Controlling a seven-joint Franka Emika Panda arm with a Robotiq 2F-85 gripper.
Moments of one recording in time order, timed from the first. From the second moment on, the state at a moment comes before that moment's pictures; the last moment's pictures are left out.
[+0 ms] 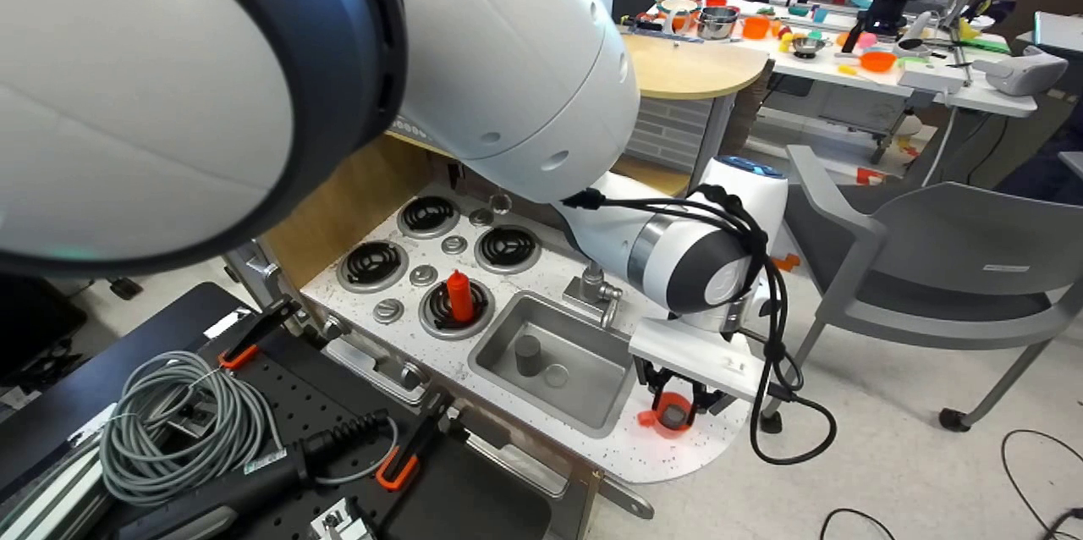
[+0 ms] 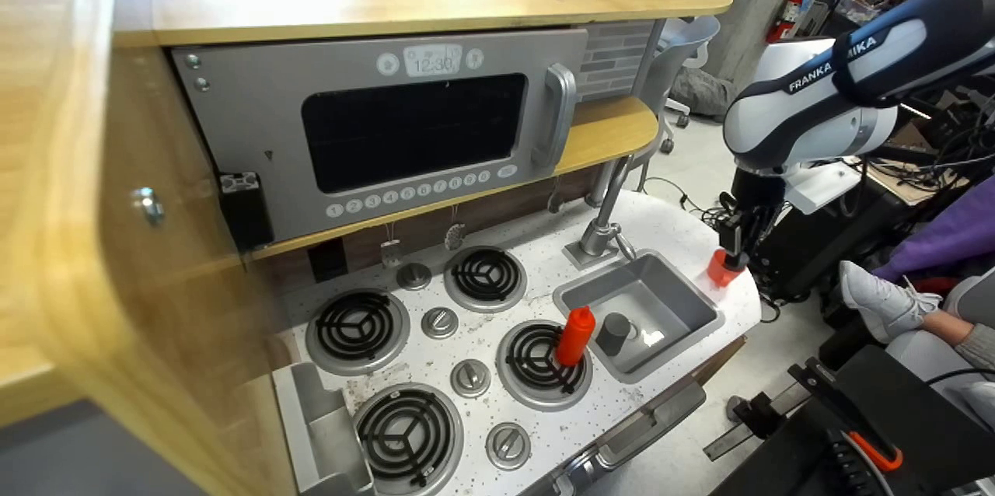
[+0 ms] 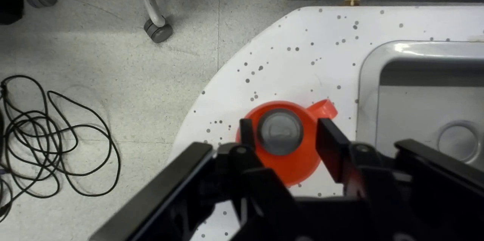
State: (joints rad) arm -0.38 1.08 -0.14 -1.42 -0.11 2.30 -0.44
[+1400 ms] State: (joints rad) arm -0.42 0.91 -0.14 -1.53 -0.11 2.30 -0.49
